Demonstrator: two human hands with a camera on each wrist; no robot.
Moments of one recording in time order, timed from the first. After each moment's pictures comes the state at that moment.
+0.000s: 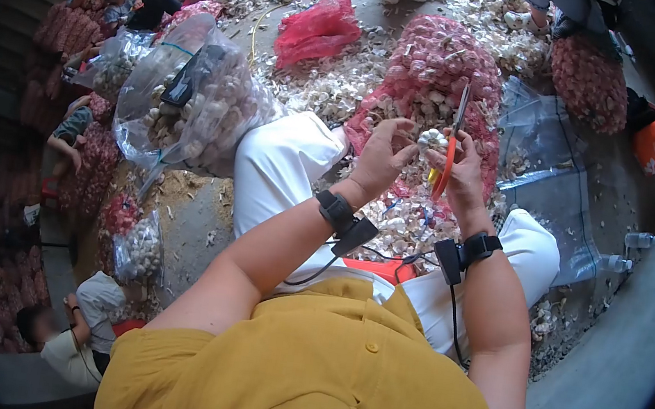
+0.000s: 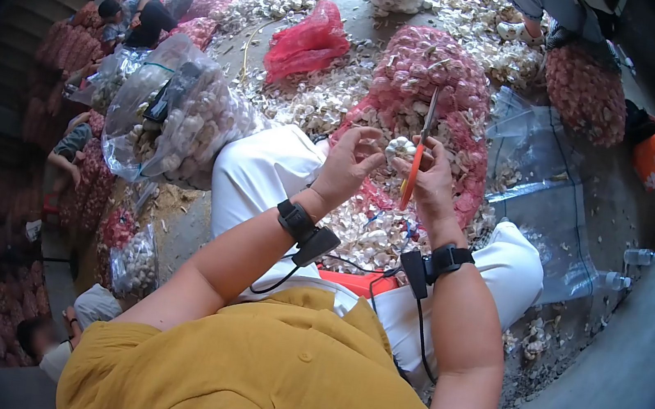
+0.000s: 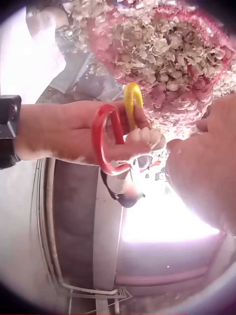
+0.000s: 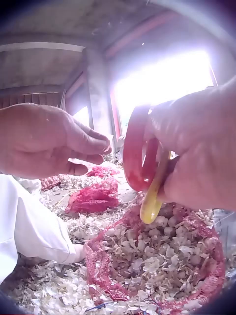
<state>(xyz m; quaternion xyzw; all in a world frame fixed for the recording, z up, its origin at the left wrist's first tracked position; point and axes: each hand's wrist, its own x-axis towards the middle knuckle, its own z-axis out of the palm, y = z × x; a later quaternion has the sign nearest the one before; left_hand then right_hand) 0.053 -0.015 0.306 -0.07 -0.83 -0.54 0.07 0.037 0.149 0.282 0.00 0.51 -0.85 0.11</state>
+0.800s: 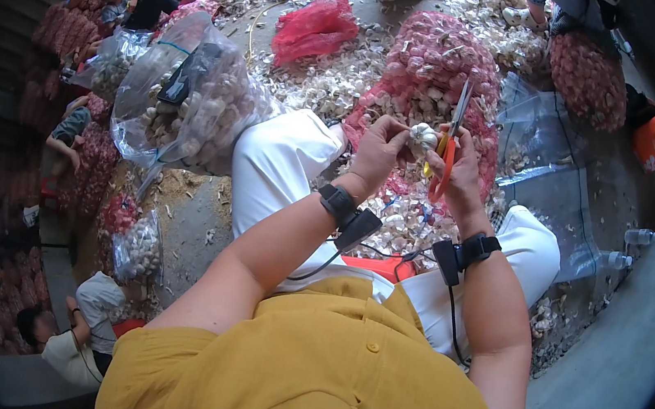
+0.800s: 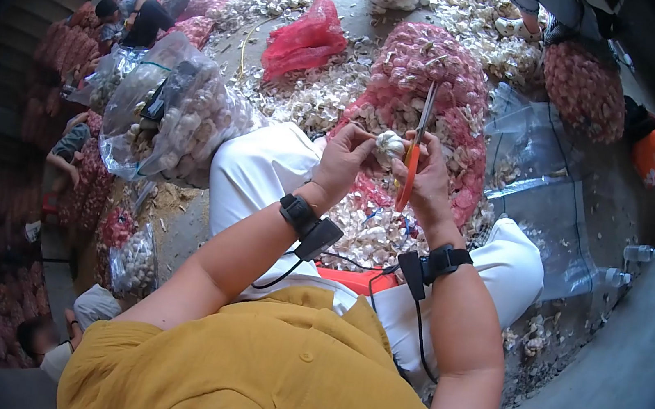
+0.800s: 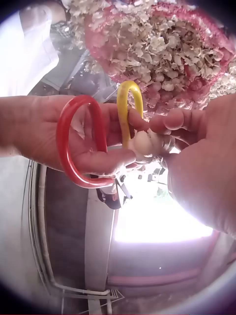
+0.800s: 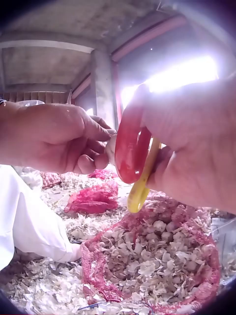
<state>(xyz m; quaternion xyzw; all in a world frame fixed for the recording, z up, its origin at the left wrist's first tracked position) 0.047 -0.014 0.295 0.05 -0.64 -0.76 -0.06 0.046 0.150 0.291 -0.08 0.53 -0.84 0.11</state>
